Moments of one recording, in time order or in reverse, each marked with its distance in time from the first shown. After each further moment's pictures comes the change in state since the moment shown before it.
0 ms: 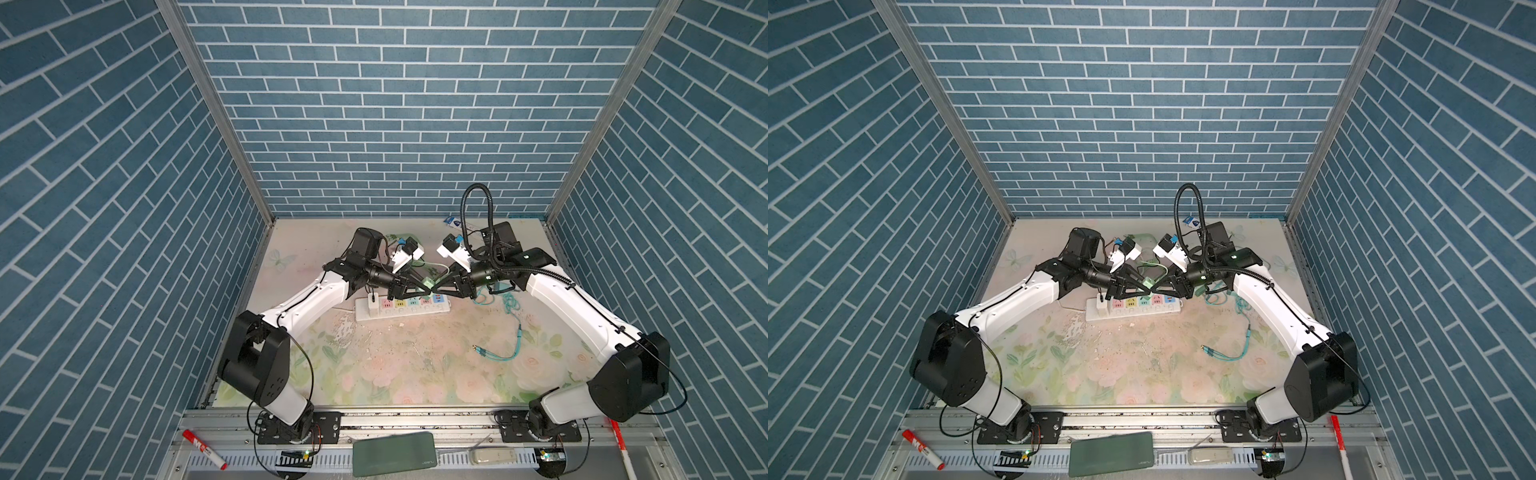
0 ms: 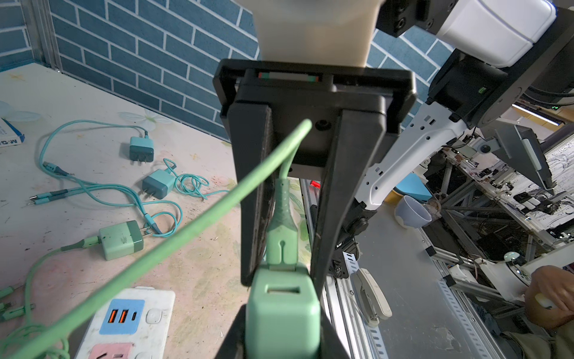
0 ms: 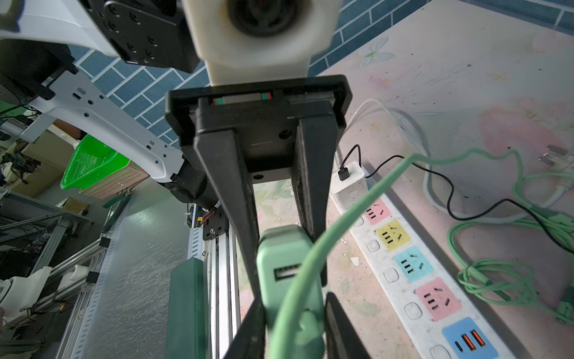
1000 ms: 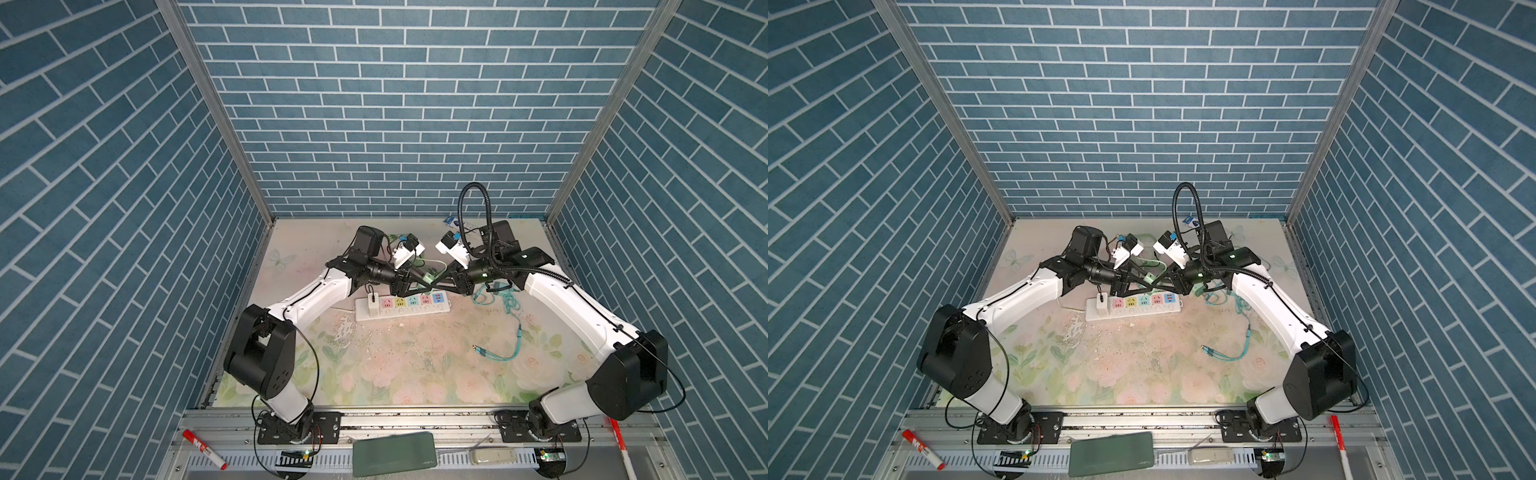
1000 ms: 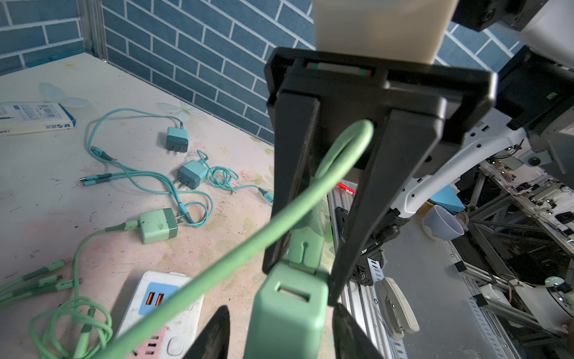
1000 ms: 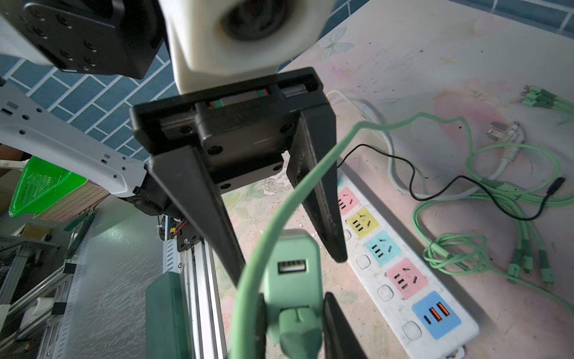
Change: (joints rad) left arm 0.019 0.047 0.026 0.011 -0.109 -0.027; right arm 0.005 0.010 0.009 0.038 0.140 0.098
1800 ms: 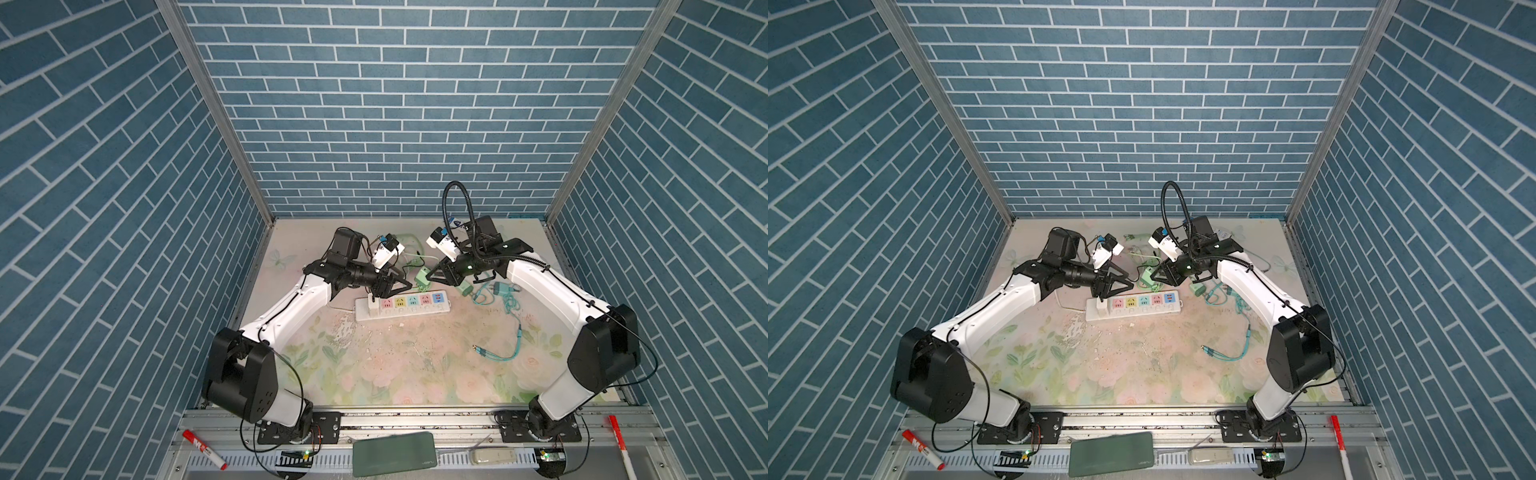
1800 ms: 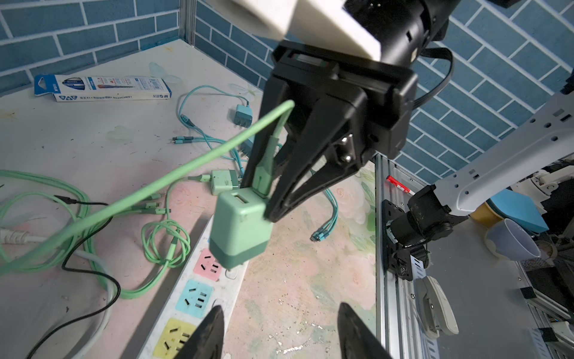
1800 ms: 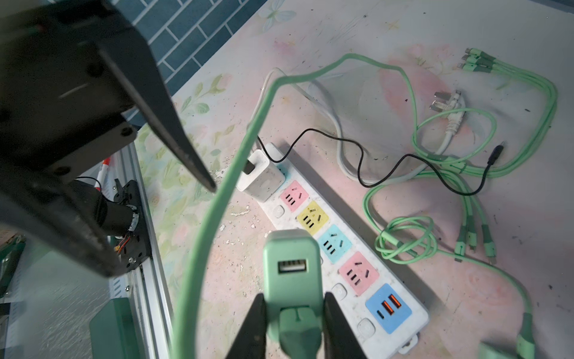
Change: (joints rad) left arm 0.091 -0.173 -0.093 -0.154 -0.176 0.053; right arm 0.041 0.200 0.137 -0.005 0.200 0.039
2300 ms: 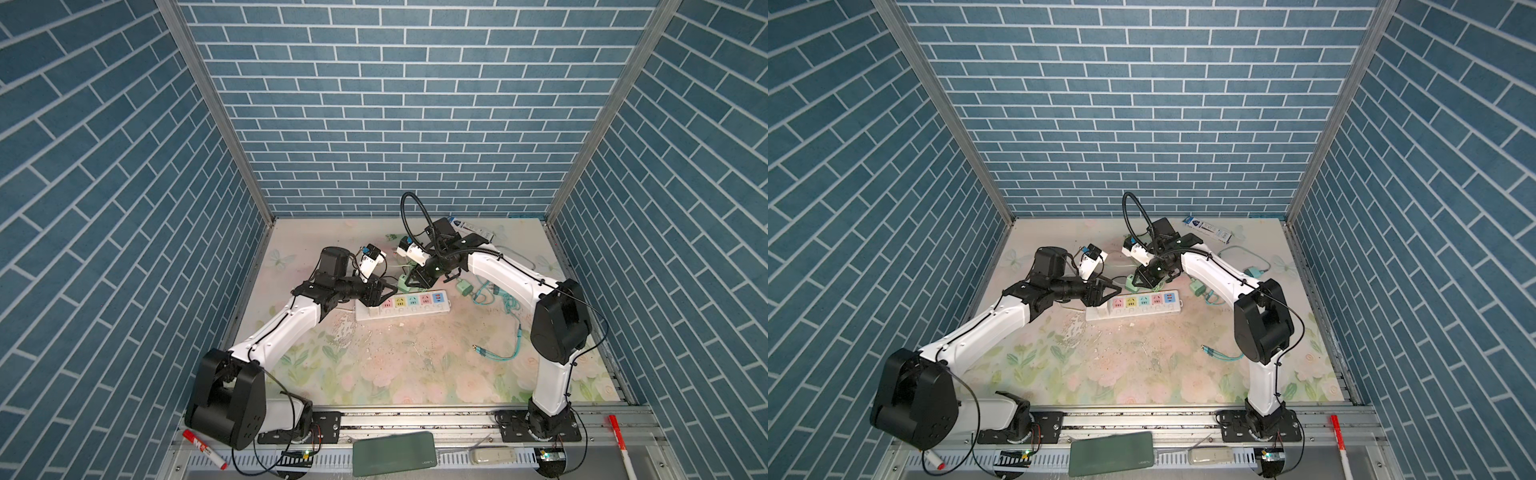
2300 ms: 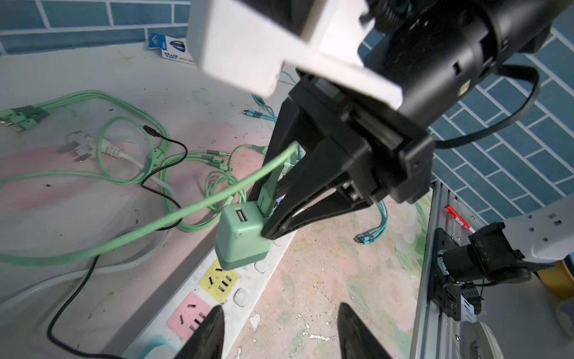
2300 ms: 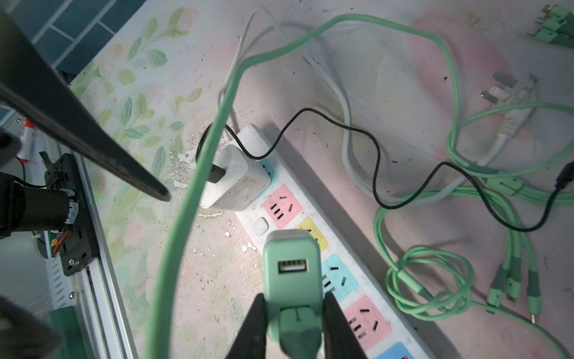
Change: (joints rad) left arm 0.050 -0.142 -0.245 0.199 -0.198 -0.196; right arm 0.151 0.254 0.203 -0.071 0.161 -0.032
